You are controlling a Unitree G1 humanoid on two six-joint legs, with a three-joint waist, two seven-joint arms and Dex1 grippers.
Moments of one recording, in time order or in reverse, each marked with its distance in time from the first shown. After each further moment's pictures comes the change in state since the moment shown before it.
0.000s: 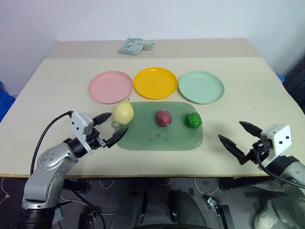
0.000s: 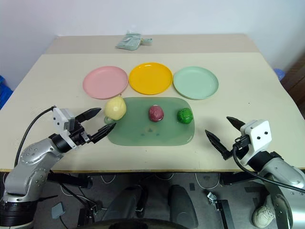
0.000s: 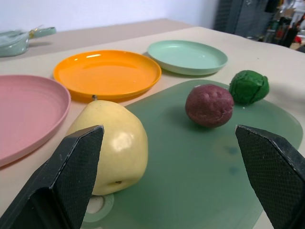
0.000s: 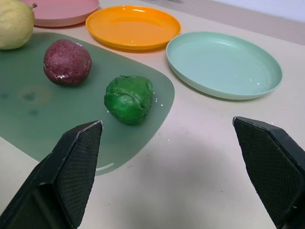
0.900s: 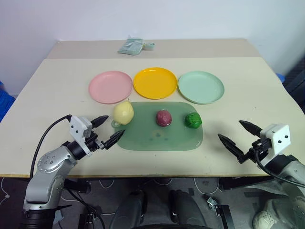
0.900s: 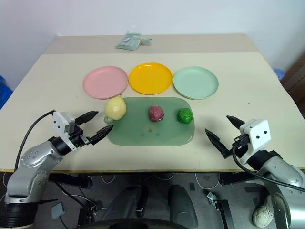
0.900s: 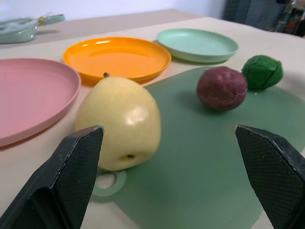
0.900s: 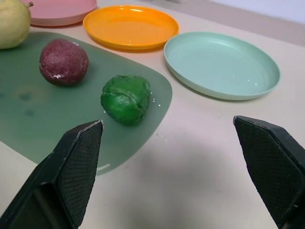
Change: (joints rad) left arm 0.004 -0.024 0.000 0.043 0.056 -0.050 0.026; right arm -0.030 0.001 0.014 0.017 -0.005 -0.016 0.011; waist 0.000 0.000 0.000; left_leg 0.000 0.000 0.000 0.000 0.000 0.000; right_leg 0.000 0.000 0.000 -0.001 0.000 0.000
